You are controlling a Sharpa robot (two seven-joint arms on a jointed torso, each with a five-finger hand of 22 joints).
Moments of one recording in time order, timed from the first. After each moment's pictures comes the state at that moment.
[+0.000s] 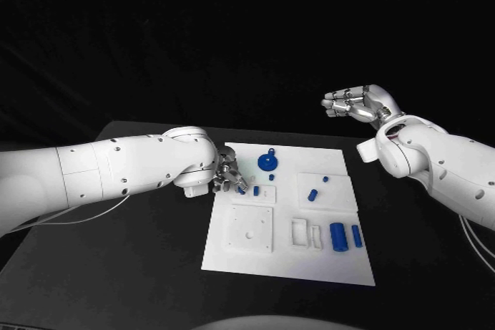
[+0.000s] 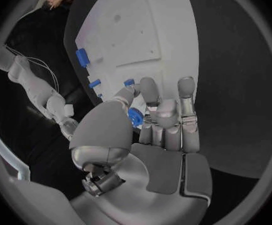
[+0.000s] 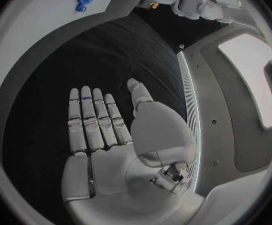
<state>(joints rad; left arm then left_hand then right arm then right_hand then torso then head) 1.41 -0.65 -0.24 1.41 -0.93 0.07 -0.58 1.10 0.00 0.27 -0.05 0.58 1.20 0.02 0.11 0.81 1.46 -0.07 0.85 0.21 1.40 -0.12 1.27 0.75 0.07 1.25 -0.10 0.53 1.31 1.12 -0.64 0.27 1.08 -0.78 -0.28 0.24 1.23 0.06 -0.10 -0.09 0.47 0.93 0.16 0.06 0.06 1.05 0.16 0.06 0.06 1.05 0.16 0.06 0.06 0.08 0.91 0.17 0.07 0.07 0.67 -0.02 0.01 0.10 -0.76</state>
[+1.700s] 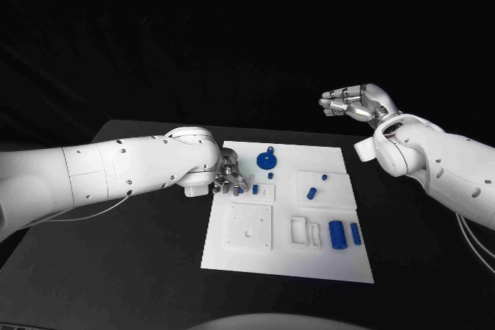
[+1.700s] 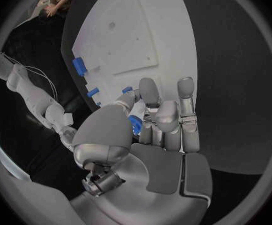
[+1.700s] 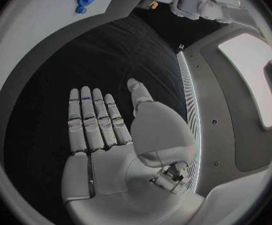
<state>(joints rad) 1.40 -0.62 -0.24 1.39 -0.98 0.13 -0.59 1.07 0.03 0.28 -0.05 0.50 1.20 0.01 0.22 0.72 1.47 -0.07 0.90 0.14 1.40 -0.11 1.30 0.79 0.09 1.25 -0.07 0.55 1.31 1.12 -0.64 0.27 1.08 -0.78 -0.27 0.24 1.23 0.06 -0.09 -0.09 0.47 0.92 0.17 0.06 0.06 1.04 0.16 0.06 0.06 1.04 0.16 0.06 0.06 0.08 0.90 0.17 0.07 0.07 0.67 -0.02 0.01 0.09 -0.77</state>
